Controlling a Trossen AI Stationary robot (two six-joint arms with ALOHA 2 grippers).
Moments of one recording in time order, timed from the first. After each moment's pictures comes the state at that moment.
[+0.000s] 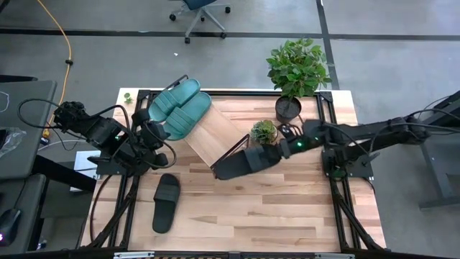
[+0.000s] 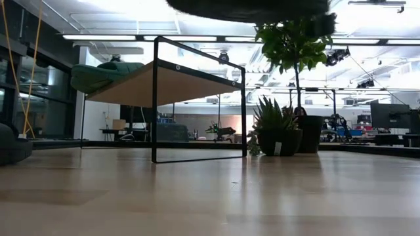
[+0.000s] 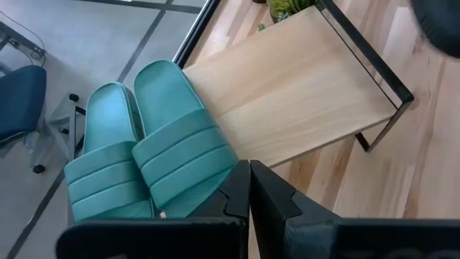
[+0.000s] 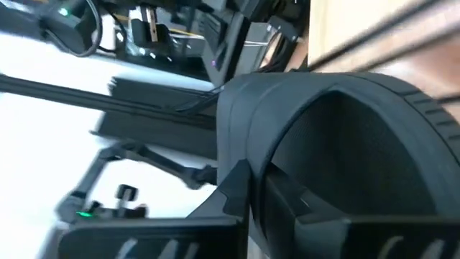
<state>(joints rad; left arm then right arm) -0.41 1.19 1.49 -1.57 -0.77 -0.72 0.07 1.02 0.76 0.04 -0.17 1.23</state>
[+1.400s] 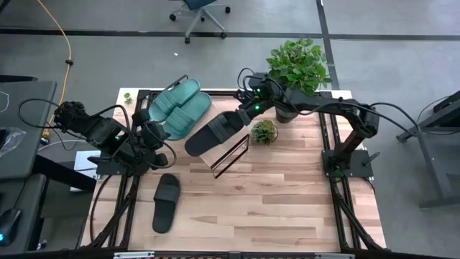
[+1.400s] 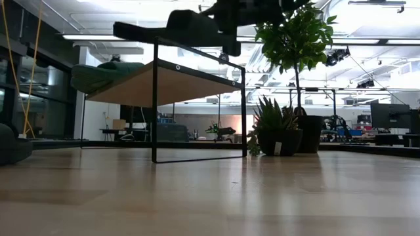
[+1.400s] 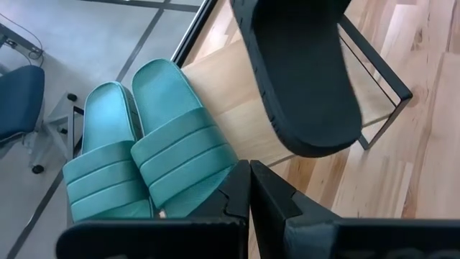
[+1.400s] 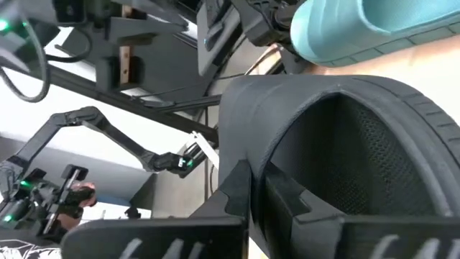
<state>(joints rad) -0.41 1.19 1.49 -1.57 -0.76 -0.71 -0.35 1.67 1.41 -0.16 -0.75 0.72</state>
